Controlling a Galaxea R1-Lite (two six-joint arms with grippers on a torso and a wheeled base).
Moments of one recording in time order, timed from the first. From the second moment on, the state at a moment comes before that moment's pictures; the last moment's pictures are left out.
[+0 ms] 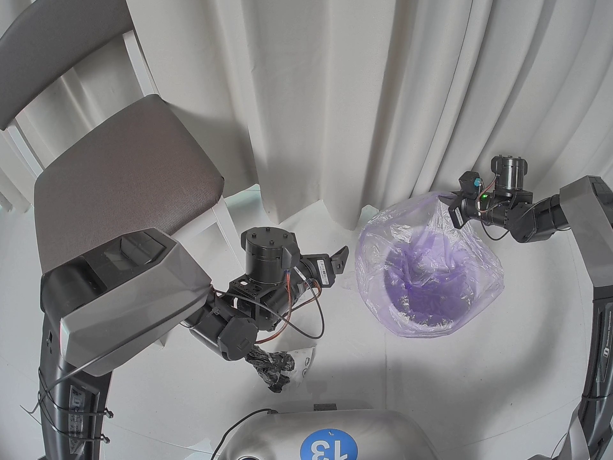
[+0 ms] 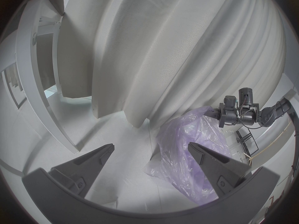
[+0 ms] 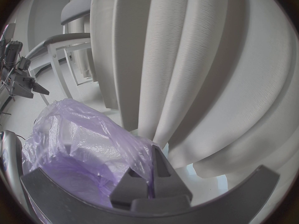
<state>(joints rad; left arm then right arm) -0.61 2.35 -1.18 -0.96 0.11 -0.35 0.03 2.36 -1.62 -0.42 0.37 -0.54</state>
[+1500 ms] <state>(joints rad) -0.63 2.55 -1.96 -0.14 0.07 -0.14 -0.08 2.15 -1.25 -0.45 0.36 -0.56</state>
